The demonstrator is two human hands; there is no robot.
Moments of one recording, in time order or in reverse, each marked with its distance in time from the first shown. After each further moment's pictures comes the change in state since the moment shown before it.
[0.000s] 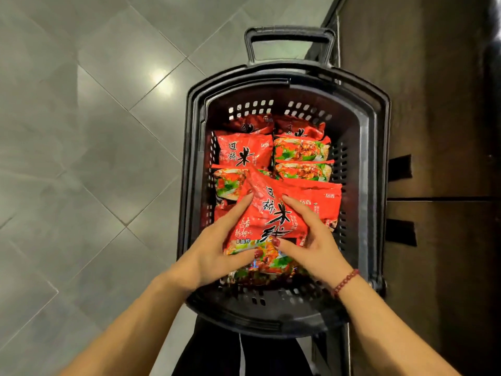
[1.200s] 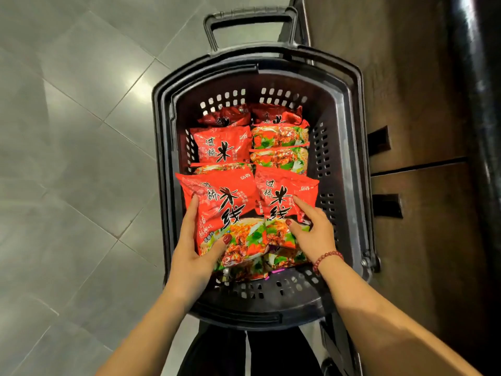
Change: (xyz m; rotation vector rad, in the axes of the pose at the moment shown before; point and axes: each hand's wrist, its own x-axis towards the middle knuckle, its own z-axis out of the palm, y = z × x) left_hand -0.017 -0.004 0.022 -0.248 0.451 -0.143; right_hand 0.003 0.067 -0.007 -0.199 0.403 0.279
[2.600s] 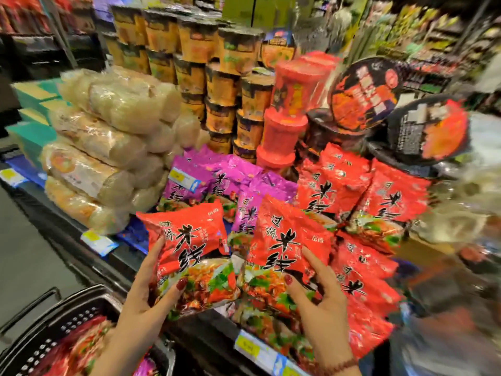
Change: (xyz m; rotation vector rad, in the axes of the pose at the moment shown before) left_hand -0.352 0.353 0.227 0.150 -0.798 0.785; right_hand -0.529 -0.118 -0.379 0.449 1.203 -0.135
